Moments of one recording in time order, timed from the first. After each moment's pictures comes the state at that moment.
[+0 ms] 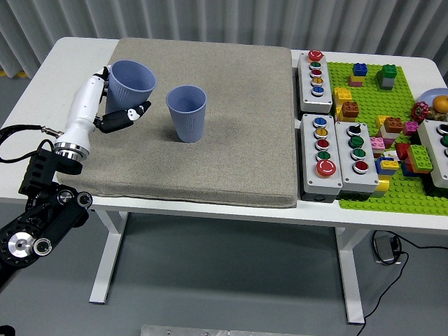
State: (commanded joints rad) left arm -0.40 0.29 -1.13 -1.22 1.78 0.37 -0.01; right arm 0.22 -0.08 1.94 0.20 -1.33 -0.36 -0.34
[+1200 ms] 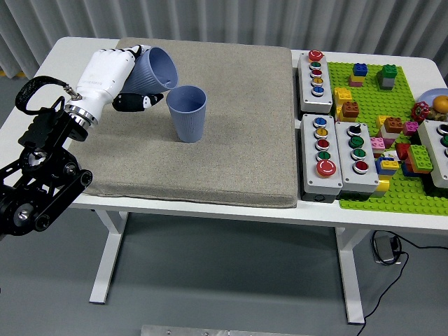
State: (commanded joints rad) left arm -0.61 0.39 -0.96 -1.16 2.10 0.27 0.06; right arm 0.23 -0.08 1.92 0.20 -1.30 -0.37 -0.34
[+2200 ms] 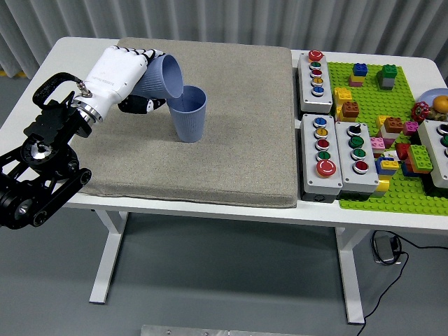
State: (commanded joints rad) left arm -0.67 0.43 -0.85 -1.13 2.23 0.25 0.07; right arm 0.23 -0.09 1.91 0.20 -1.30 -0.37 -0.34
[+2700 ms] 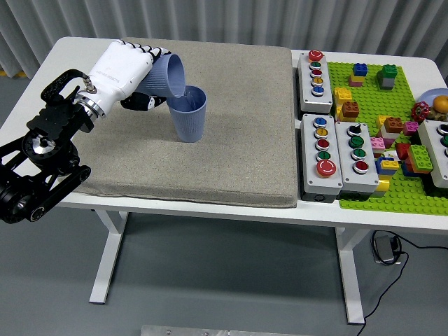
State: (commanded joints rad) left arm -0.74 0.46 -0.76 -1.15 2.27 0.26 0.10; right arm 0.23 -0.09 1.90 0.20 -1.28 -0.37 -0.34
